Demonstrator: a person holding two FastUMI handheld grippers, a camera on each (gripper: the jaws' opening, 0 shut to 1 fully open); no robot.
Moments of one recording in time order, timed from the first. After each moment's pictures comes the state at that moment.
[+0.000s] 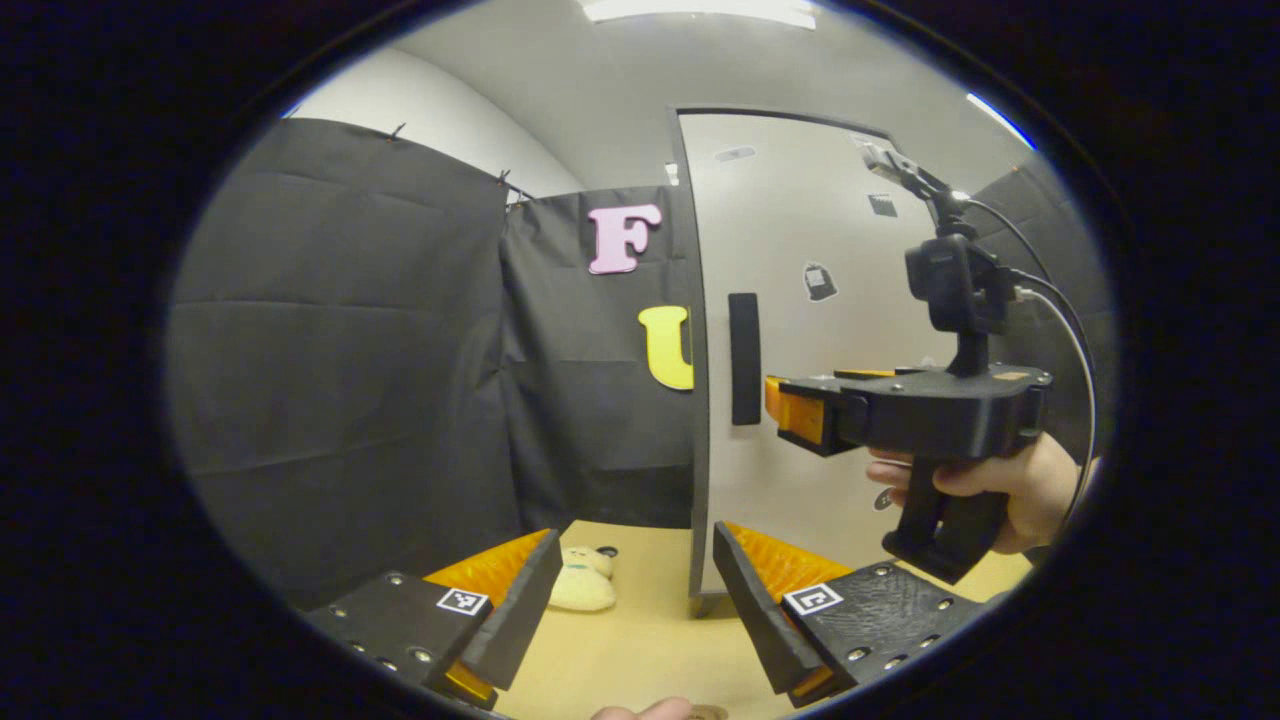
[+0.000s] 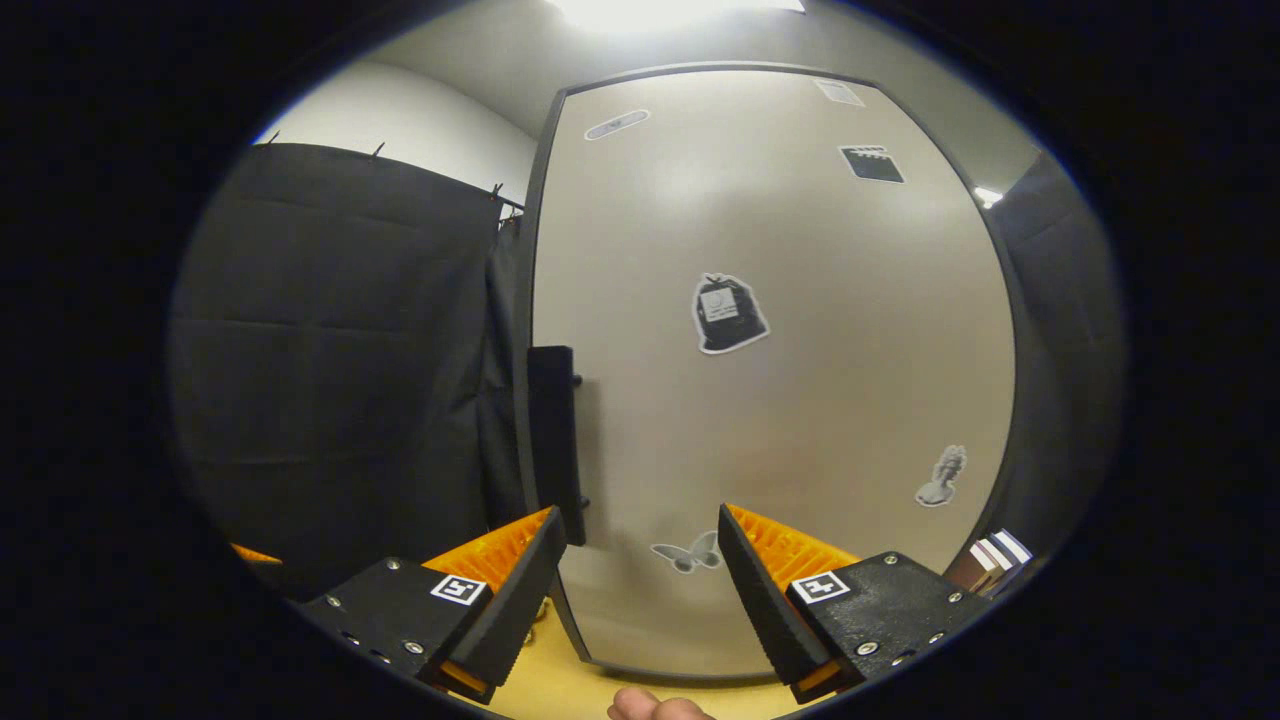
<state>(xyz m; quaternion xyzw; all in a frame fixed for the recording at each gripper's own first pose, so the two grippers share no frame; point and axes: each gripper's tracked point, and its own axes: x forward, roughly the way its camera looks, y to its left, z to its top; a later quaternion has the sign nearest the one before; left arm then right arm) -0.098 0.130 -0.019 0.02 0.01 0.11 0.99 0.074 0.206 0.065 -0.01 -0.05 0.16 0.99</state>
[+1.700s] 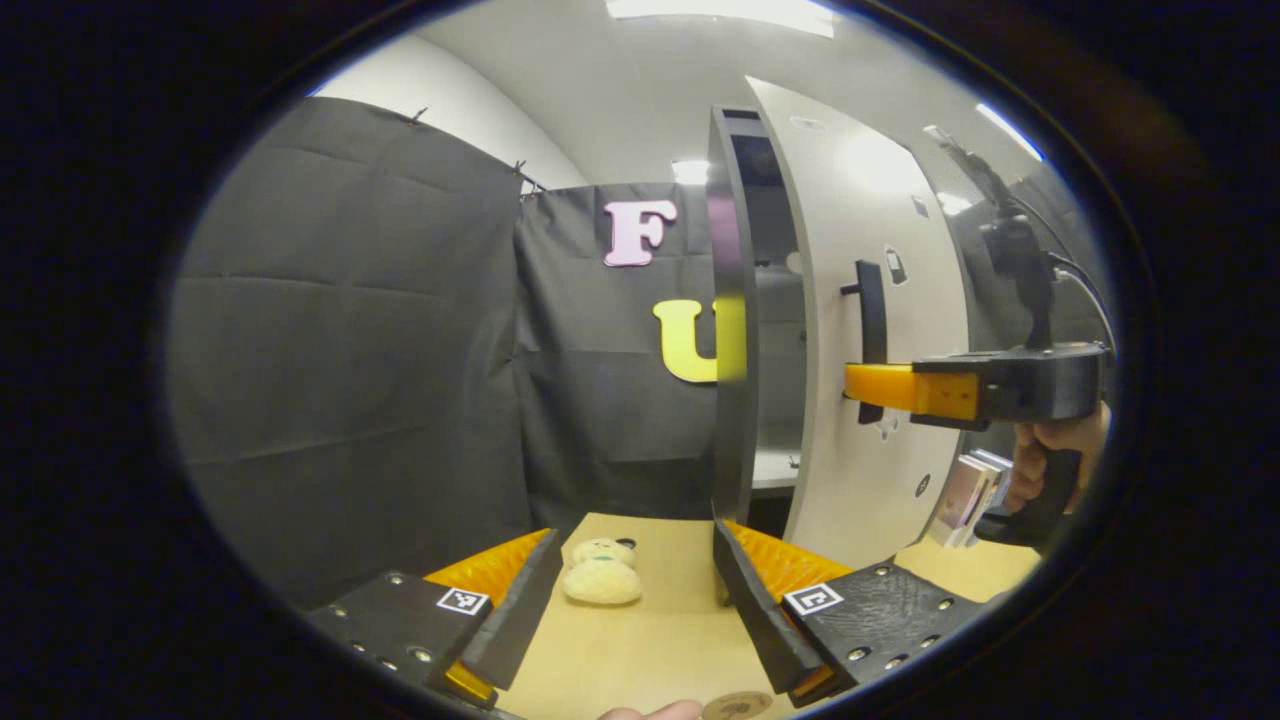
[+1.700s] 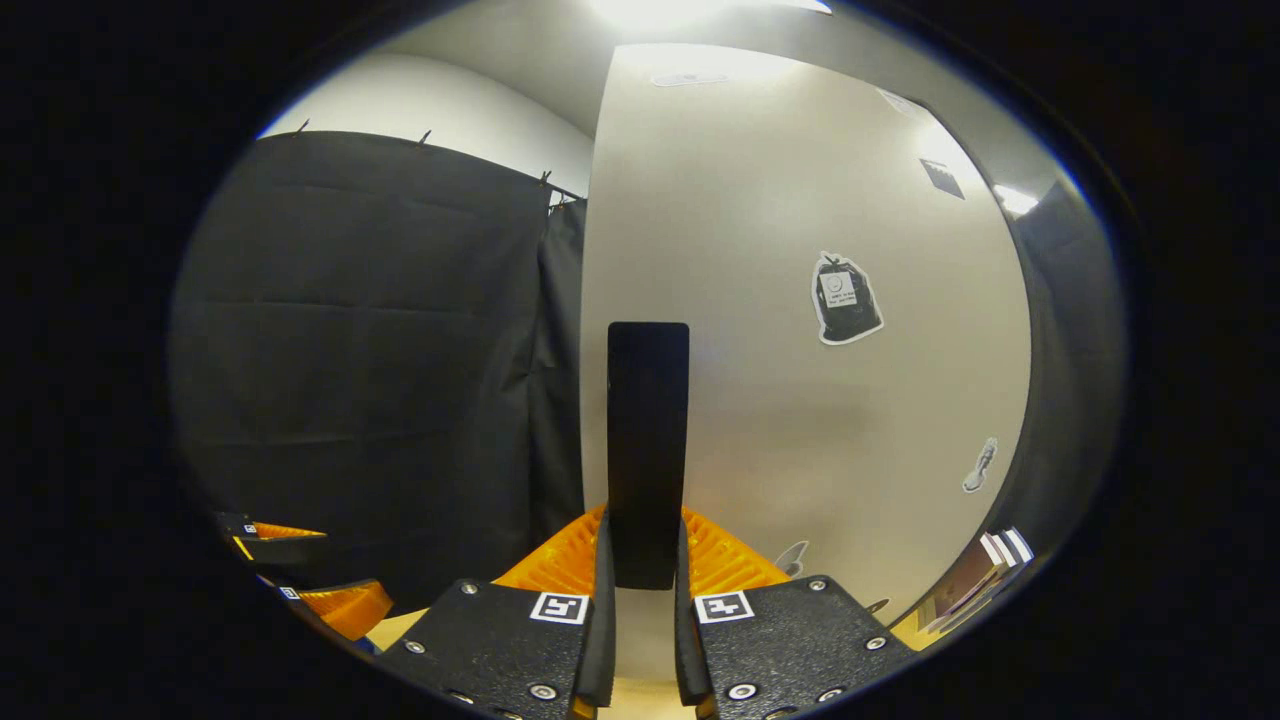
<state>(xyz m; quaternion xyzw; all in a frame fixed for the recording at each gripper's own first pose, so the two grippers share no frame) -0.089 0.196 -0.014 0.01 0.02 0.08 1.00 0.057 0.238 0.054 -0.04 -0.02 0.20 0.98</state>
